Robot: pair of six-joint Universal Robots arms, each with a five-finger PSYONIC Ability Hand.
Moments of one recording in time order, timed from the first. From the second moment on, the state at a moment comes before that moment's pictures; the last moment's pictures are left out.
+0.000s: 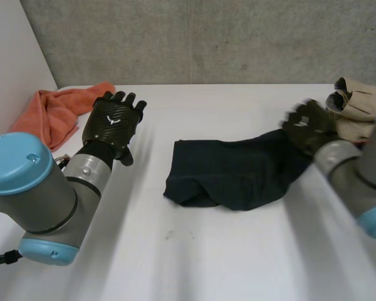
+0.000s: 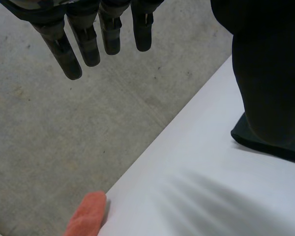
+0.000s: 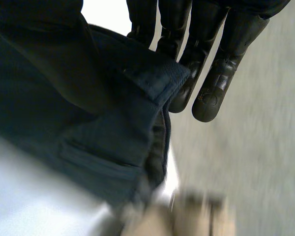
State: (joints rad) left arm 4.23 -1.90 -1.71 3.64 -1.58 3.61; right arm 1.88 -1.16 1.53 -0.21 1.41 2.12; left_hand 0.21 0.20 0.21 0.21 0.05; right_hand 0.96 1.18 1.18 1.19 0.94
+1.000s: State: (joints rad) left arm 4.05 -2.42 -1.00 3.23 -1.55 3.41; right arm 1.99 -0.82 1.05 0.14 1.36 3.02; left_hand 0.21 0.20 0.21 0.21 0.05; right_hand 0.20 0.22 0.21 0.23 0.06
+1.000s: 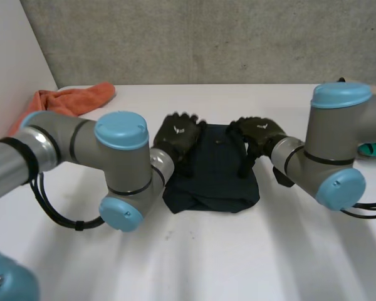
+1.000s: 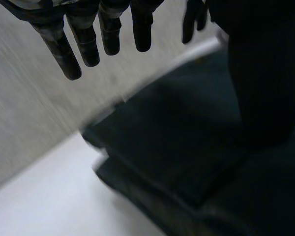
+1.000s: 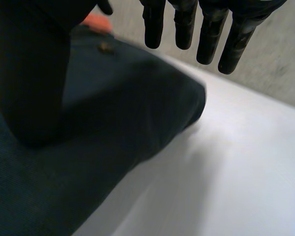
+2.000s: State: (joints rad) left arm 4.24 -1.85 -1.33 3.01 -0.85 3.37; right arm 2.19 -0.97 1.70 -0.58 1.47 2.68; left_hand 0.21 0.20 0.21 0.21 0.04; right_hand 0.16 0.21 0.19 0.23 0.06
